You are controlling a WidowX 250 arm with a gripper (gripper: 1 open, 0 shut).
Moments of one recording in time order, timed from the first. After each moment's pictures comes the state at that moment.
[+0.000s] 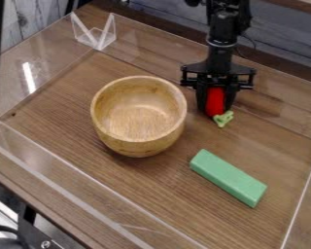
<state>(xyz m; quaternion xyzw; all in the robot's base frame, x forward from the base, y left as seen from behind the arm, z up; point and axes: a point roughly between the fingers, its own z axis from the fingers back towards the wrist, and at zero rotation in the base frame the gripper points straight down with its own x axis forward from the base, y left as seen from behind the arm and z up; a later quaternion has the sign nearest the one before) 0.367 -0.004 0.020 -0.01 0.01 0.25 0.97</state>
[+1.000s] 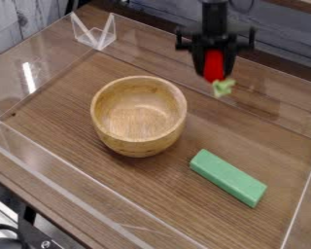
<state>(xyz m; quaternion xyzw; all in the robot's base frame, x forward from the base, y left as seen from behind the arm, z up) 0.364 0.004 0.101 -0.07 -0.02 0.22 0.97</state>
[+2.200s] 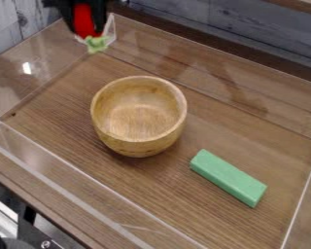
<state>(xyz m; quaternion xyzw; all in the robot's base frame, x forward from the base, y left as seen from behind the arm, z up) 0.298 0.179 0.123 -0.04 -0.06 0.29 0.96</state>
